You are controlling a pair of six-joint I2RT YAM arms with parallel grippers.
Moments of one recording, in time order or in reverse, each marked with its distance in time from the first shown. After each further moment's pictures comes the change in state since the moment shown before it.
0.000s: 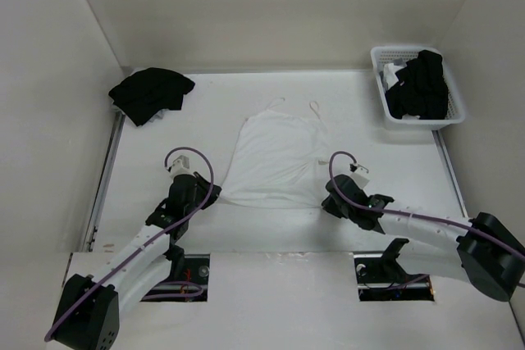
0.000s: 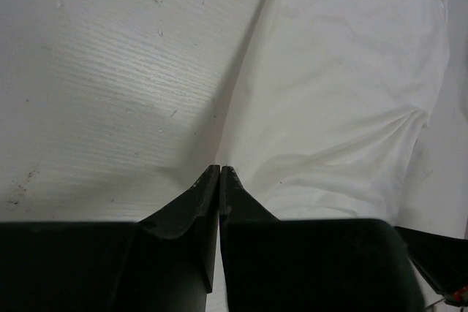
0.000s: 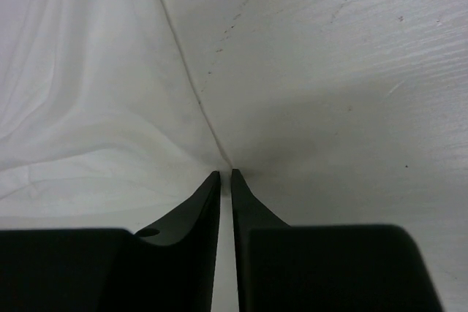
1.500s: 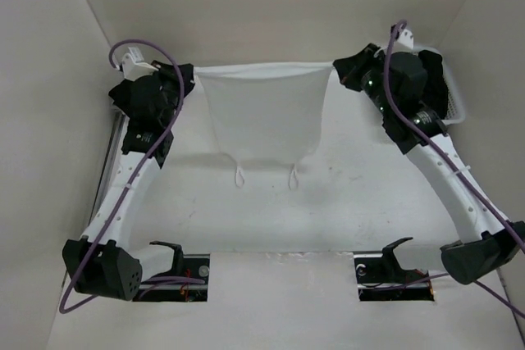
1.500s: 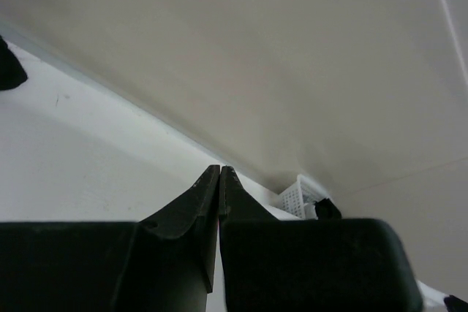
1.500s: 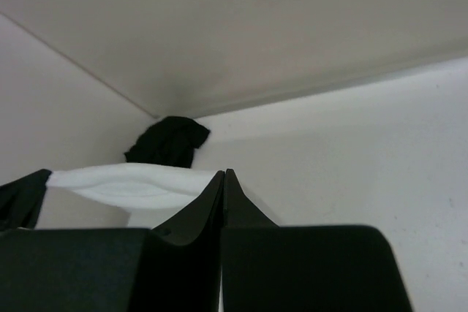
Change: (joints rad) left arm 0.198 0.398 0.932 0.053 -0.069 0.036; right arm -0.391 0.162 1.029 -0.012 -0.240 -0.544
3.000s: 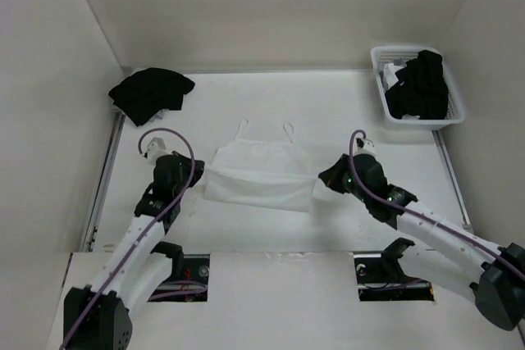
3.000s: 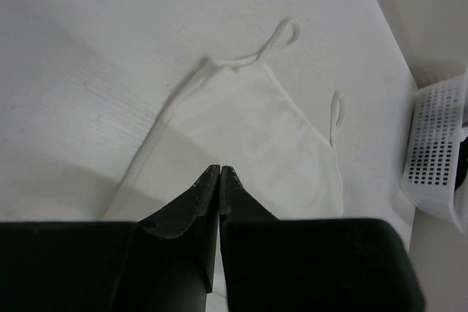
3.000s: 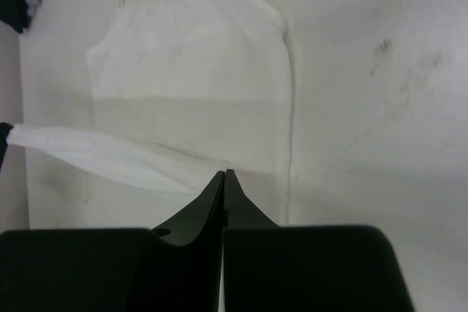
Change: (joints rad) left arm -0.034 -0.443 -0.740 -0.185 0.008 -0.102; right arm 0.249 -0.374 -0.949 0.096 0.042 0.300
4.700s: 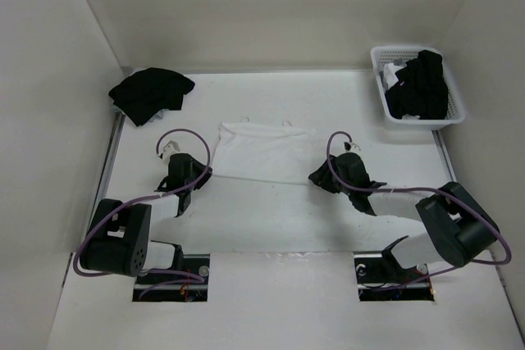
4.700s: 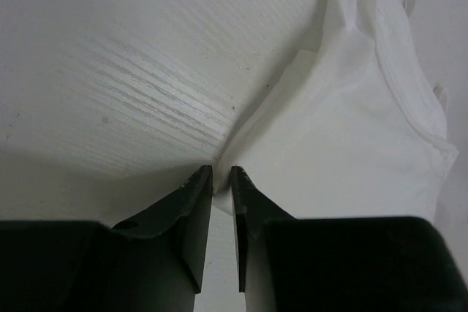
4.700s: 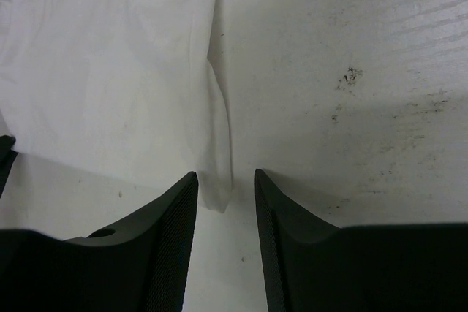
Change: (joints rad) left arm 0.046 0.598 -0.066 0.518 0.073 0.060; right arm -0.125 0.498 -0.062 0.483 -0.100 -0.013
